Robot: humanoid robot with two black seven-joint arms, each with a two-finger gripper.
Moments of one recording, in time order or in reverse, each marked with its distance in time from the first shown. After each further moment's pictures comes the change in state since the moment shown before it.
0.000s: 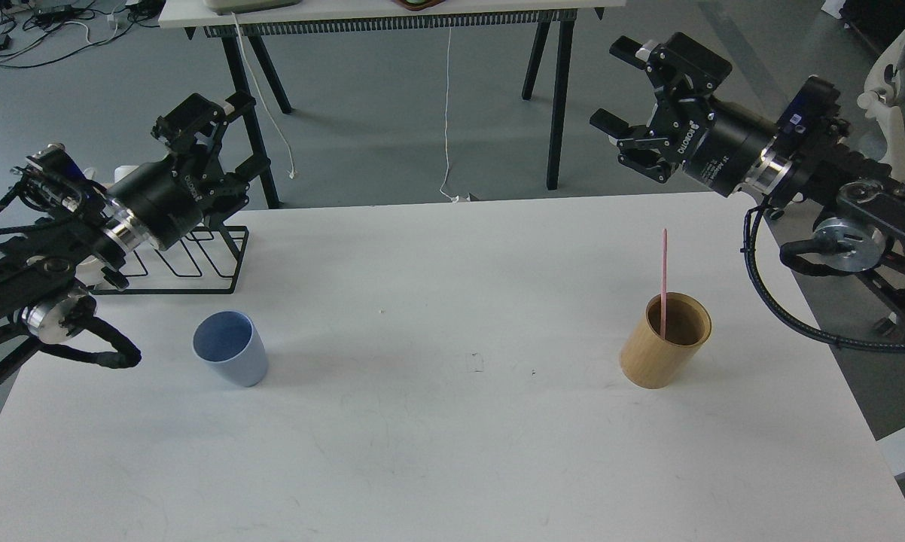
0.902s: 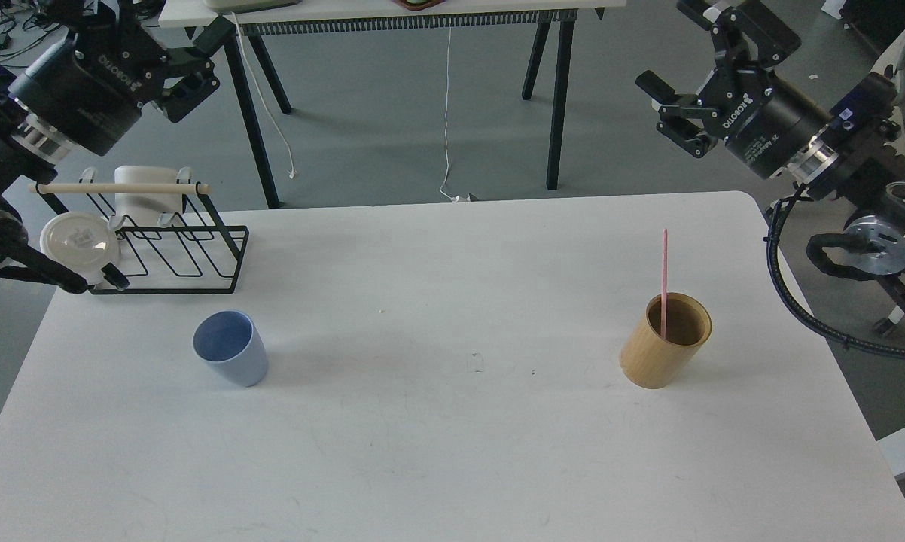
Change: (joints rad) left arm 0.012 0.069 -0.372 -0.102 0.002 -0.262 0.000; right arm -0.131 -0.019 0.263 0.004 0.001 0.000 0.000
